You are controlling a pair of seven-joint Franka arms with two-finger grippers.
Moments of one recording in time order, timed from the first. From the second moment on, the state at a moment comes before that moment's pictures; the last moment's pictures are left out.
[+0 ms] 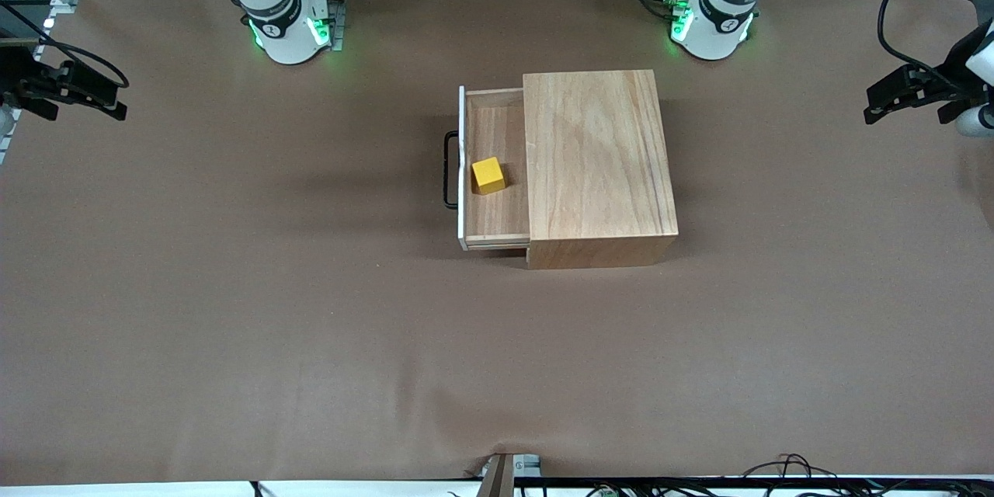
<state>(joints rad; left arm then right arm) 0.00 -0.05 -0.02 -1.58 0.03 1.48 -0.01 -0.07 -0.03 0.06 -1.51 0.03 1.38 0.01</state>
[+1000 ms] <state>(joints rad) 0.00 -0.05 -0.02 -1.56 0.02 1.47 -0.05 -0.03 -0.03 0.06 -1.51 0.03 1.35 0.01</state>
